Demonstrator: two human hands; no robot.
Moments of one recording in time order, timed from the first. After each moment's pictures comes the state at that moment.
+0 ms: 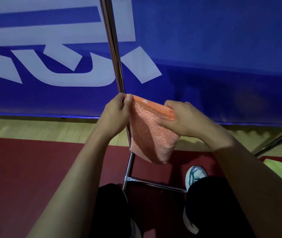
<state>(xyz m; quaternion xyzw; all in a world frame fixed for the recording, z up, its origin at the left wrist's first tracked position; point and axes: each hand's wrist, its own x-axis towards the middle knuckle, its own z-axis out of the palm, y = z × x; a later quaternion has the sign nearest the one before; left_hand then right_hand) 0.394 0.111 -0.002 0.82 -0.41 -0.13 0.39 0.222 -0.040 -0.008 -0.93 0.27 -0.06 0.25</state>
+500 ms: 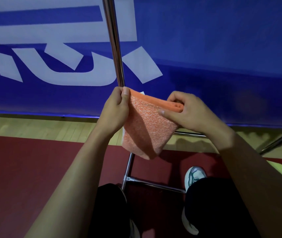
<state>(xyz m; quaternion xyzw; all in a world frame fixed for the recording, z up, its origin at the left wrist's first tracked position) 0.390 0.106 0.008 0.80 -0.36 -0.15 0.47 0.216 -0.046 0.003 -0.87 0.26 -0.17 0.38</state>
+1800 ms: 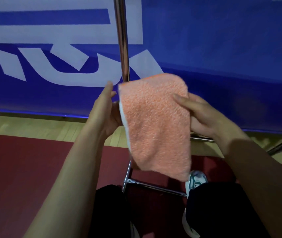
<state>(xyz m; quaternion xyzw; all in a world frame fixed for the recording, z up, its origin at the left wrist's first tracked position) 0.407 0.123 0.027 0.60 -0.07 -0.40 0.69 0.227 -0.052 0.000 -0.51 0.21 -0.15 0.82</state>
